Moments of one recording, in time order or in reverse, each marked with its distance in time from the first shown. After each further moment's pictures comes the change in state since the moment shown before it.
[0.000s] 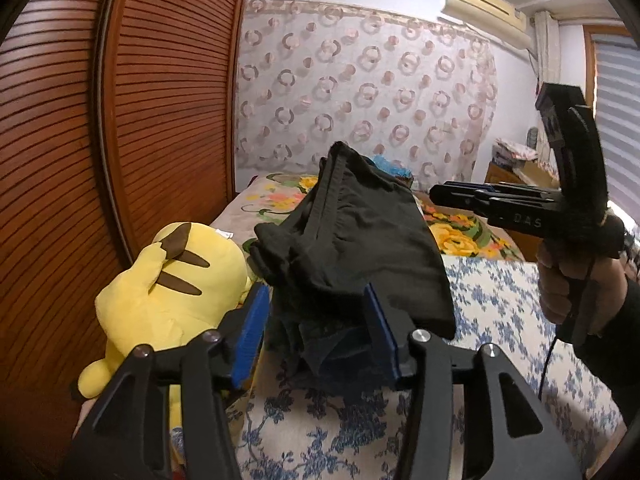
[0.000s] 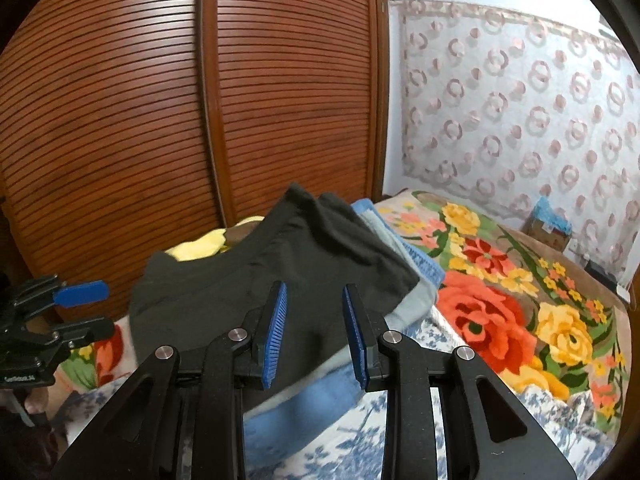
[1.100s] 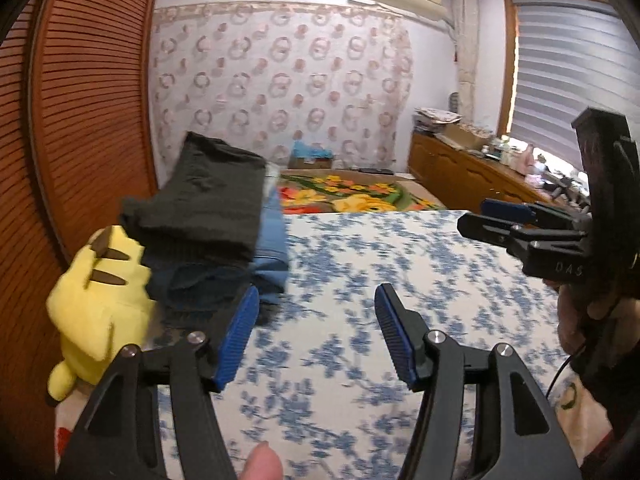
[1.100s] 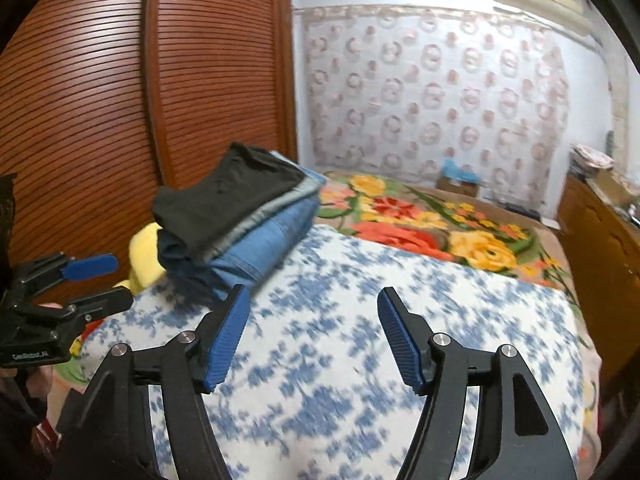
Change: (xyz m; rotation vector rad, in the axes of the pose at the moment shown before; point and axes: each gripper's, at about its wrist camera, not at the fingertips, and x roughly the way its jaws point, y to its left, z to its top) left arm -0.063 -0.106 -0.043 0.151 0.036 -0.237; right arm -0.185 0.030 -0.126 0.192 -0.026 -0.306
